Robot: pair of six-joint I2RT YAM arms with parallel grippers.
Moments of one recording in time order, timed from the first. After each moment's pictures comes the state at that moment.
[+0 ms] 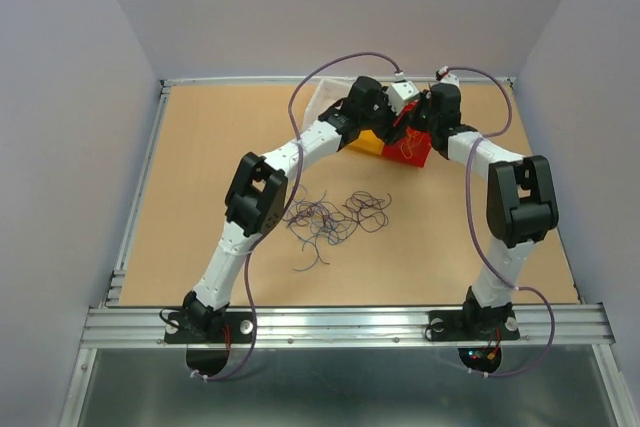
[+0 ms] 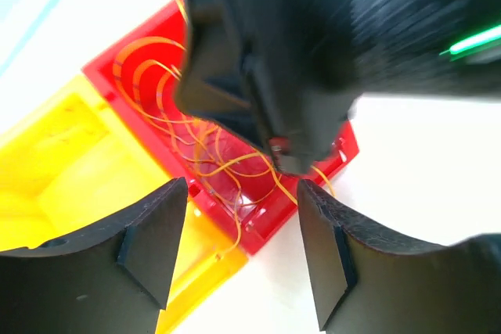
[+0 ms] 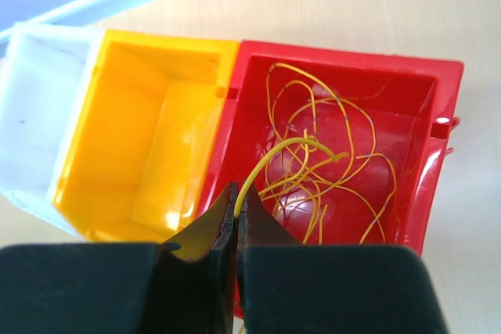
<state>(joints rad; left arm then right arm) -0.71 2.37 2.10 -0.16 0.36 0.18 0.17 1.87 1.28 0.16 0.05 0.45</state>
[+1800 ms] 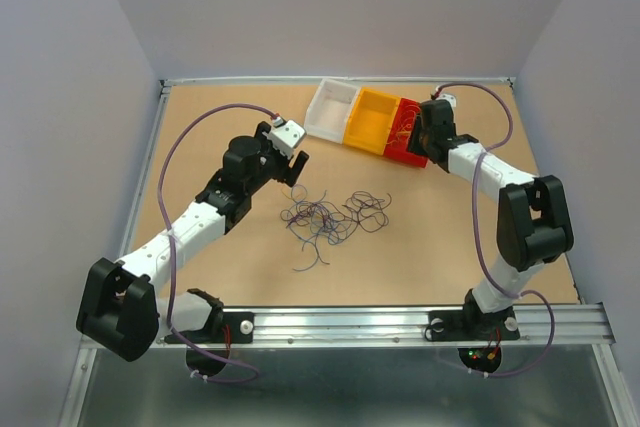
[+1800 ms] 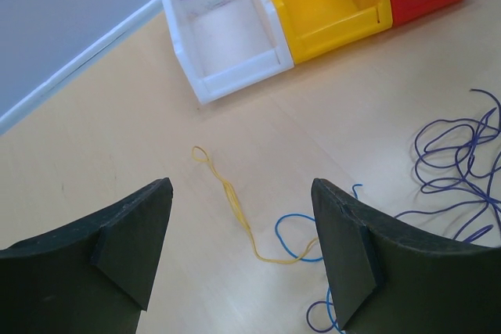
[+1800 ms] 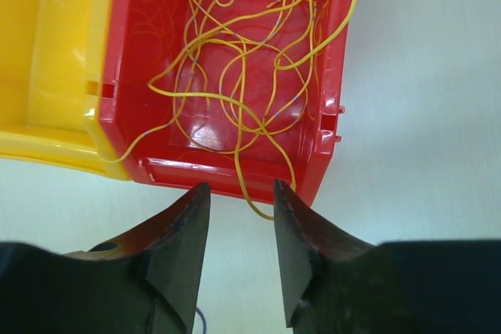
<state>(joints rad) -0.49 1.20 0.77 0.16 0.10 0.26 0.26 1.69 1.17 -0.17 0.28 0.40</state>
